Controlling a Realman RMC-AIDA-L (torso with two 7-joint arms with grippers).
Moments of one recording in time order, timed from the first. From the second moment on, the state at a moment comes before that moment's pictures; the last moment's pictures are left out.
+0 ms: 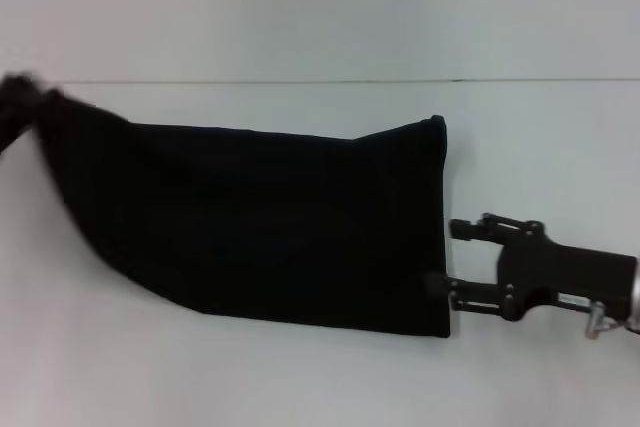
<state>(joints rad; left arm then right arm) -0.54 -1.94 0.28 0.55 1.97 1.35 -2.43 0.49 2.09 -0.80 -0.52 -1.87 -1.38 1.09</state>
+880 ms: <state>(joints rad) -0.75 -2.17 0.65 0.22 1.90 1.32 -2.17 0.39 2.09 -0.66 -0.51 -1.87 -1.42 1.08</state>
